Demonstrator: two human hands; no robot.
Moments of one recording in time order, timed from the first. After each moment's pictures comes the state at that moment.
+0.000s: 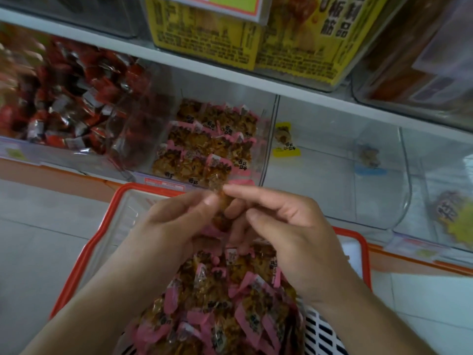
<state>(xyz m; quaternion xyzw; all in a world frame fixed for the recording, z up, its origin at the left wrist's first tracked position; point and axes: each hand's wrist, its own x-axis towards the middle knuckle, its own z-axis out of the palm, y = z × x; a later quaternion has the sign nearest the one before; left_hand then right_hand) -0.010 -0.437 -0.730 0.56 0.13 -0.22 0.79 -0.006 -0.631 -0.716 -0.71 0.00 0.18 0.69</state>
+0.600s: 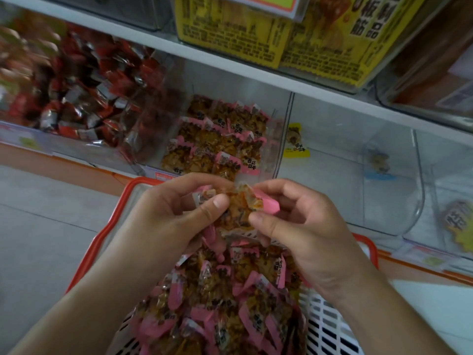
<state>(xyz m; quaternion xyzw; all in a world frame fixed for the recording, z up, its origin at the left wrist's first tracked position) -0.006 -0.426 -0.719 0.67 0.10 -0.14 0.72 0.004 -0.637 -0.723 -0.68 0.03 0.20 0.70</state>
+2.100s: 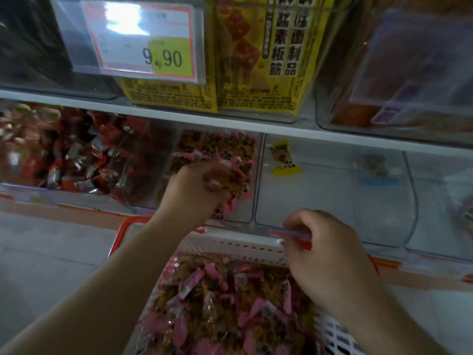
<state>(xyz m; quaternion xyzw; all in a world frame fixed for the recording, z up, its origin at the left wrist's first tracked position) 0.104 -0.457 -0.761 0.90 0.05 -0.09 0.42 0.010 -0.681 -0.728 -0.94 0.04 0.09 0.32</state>
